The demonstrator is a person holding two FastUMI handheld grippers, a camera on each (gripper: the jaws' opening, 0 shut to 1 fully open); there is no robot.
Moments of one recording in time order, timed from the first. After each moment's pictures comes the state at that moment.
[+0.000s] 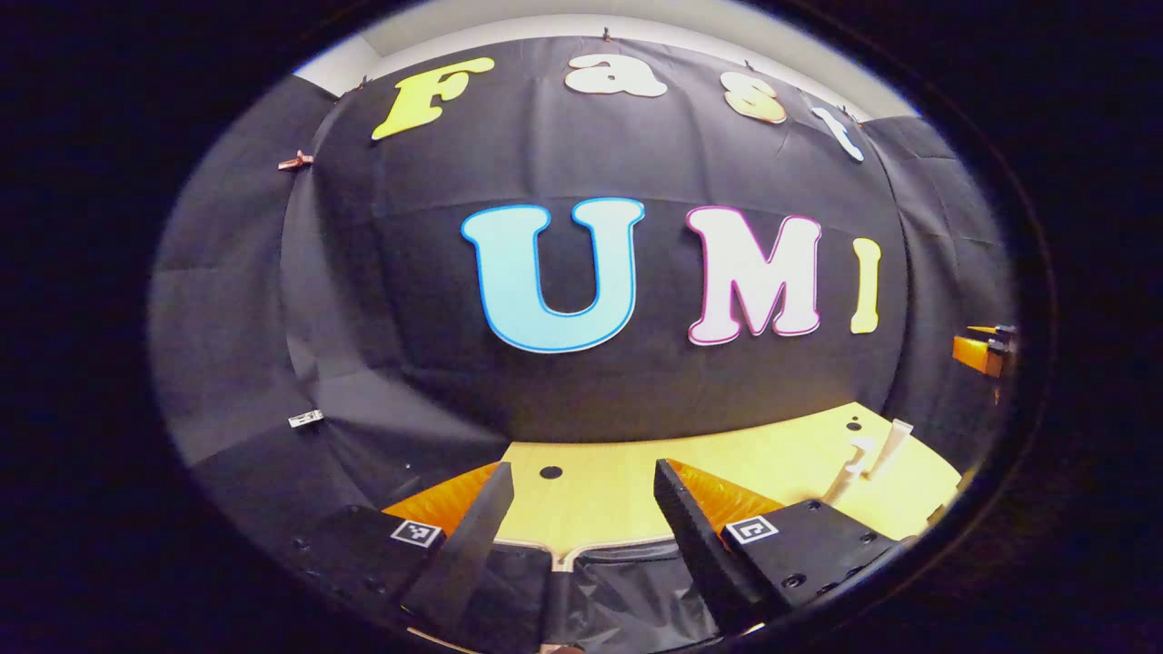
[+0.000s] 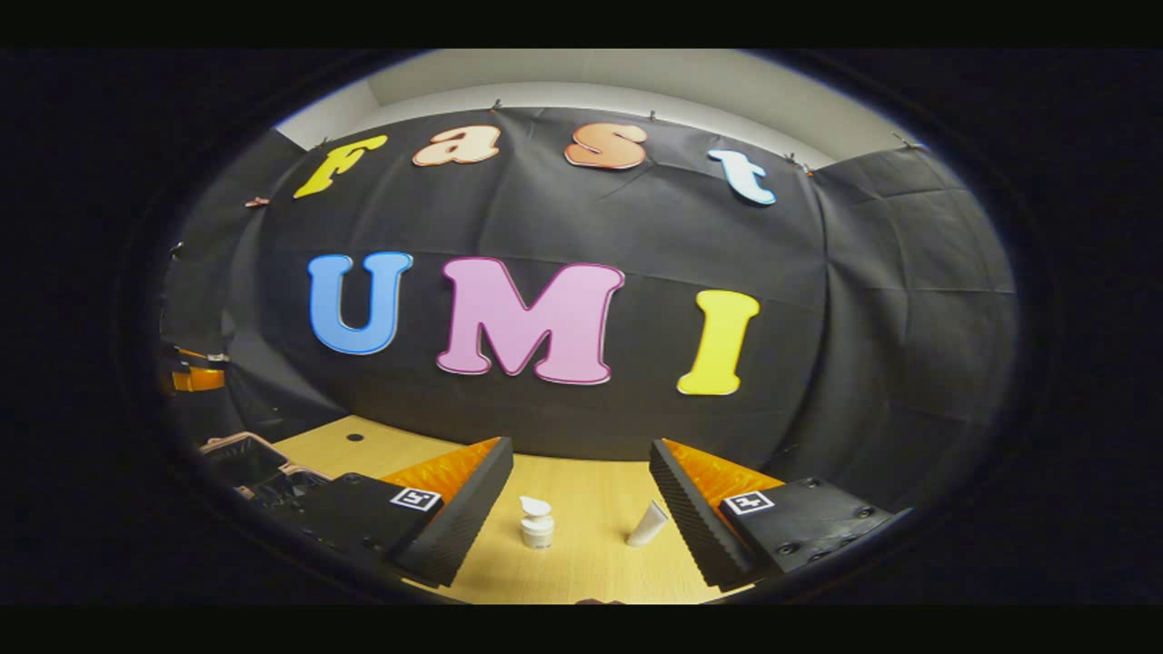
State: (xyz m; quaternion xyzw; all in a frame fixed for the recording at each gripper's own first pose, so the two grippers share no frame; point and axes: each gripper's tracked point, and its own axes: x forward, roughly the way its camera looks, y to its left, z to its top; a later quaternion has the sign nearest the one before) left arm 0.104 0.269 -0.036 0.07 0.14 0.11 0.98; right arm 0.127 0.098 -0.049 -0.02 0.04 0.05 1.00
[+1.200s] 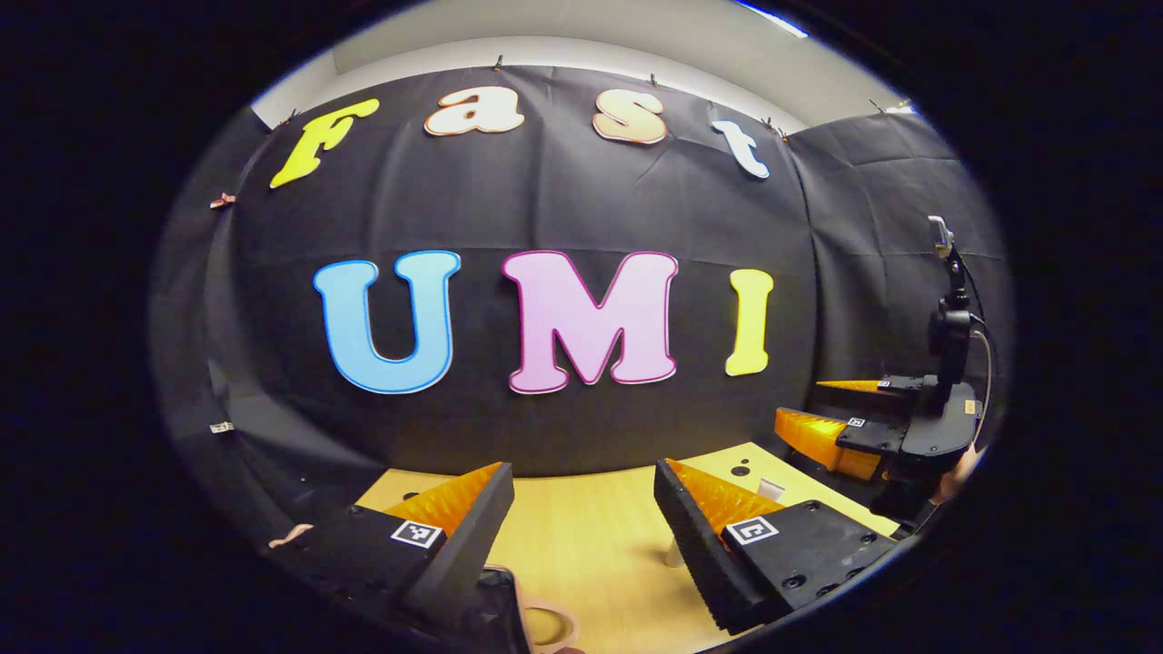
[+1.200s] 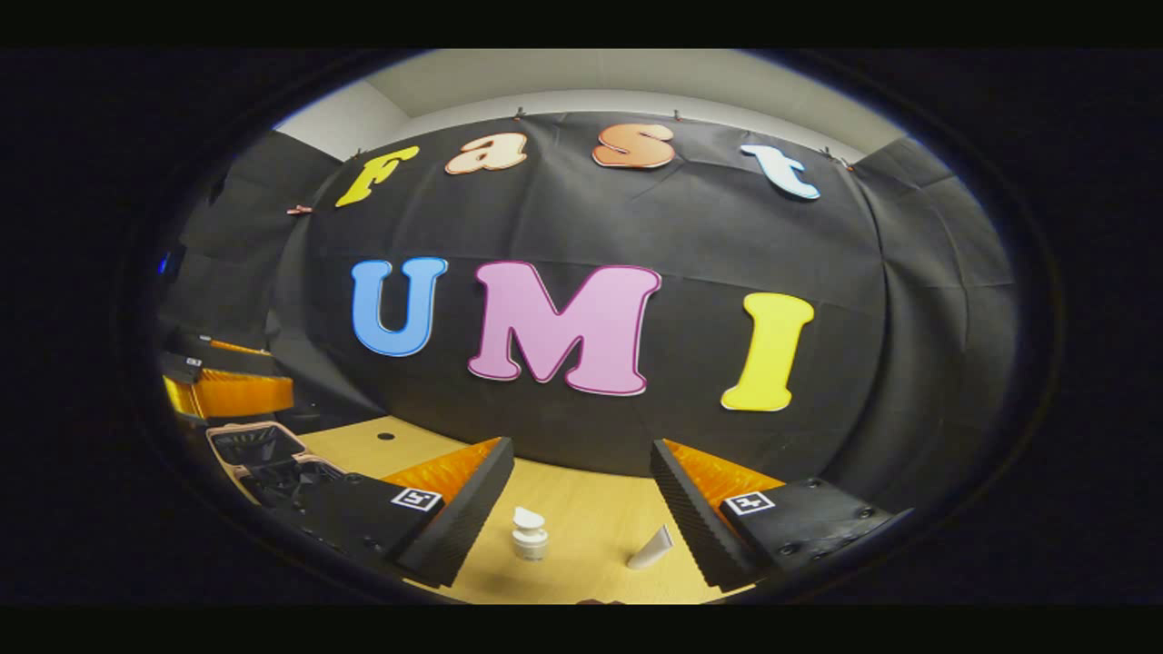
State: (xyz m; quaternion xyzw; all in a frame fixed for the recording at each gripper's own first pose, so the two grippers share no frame) left arm 0.163 0.007 -0.063 0.06 0.12 -0.01 0.99; right arm 0.162 0.066 -0.084 -0.02 0.03 0.12 0.99
